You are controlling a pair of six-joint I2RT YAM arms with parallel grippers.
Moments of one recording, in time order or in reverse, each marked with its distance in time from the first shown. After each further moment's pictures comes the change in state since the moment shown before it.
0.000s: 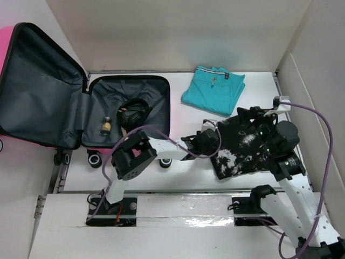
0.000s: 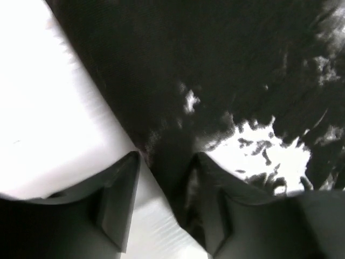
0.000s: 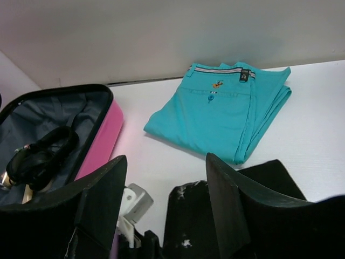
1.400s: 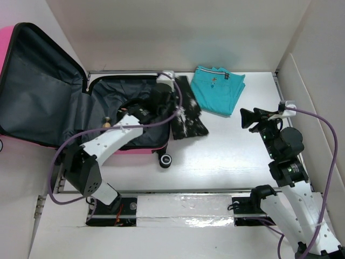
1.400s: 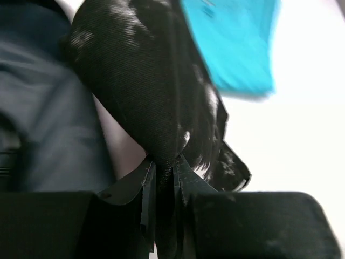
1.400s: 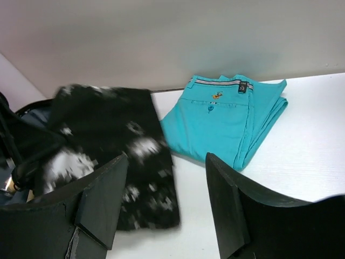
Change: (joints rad) left arm 0.352 -0.508 -0.006 -0.205 -0.034 0.307; right arm 0.001 -0.059 -0.020 0.008 0.003 -0.007
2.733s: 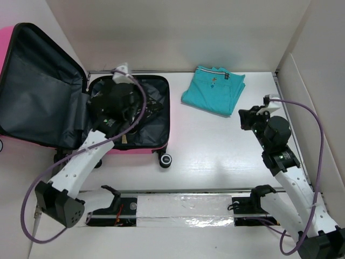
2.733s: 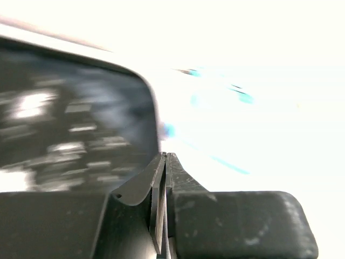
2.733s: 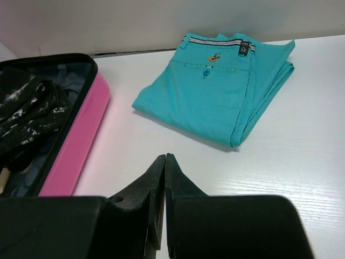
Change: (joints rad) left arm 0.306 -0.366 -0.127 0.011 0.002 -0.131; right arm 0.006 0.160 0.000 -0.005 -0.024 -0.030
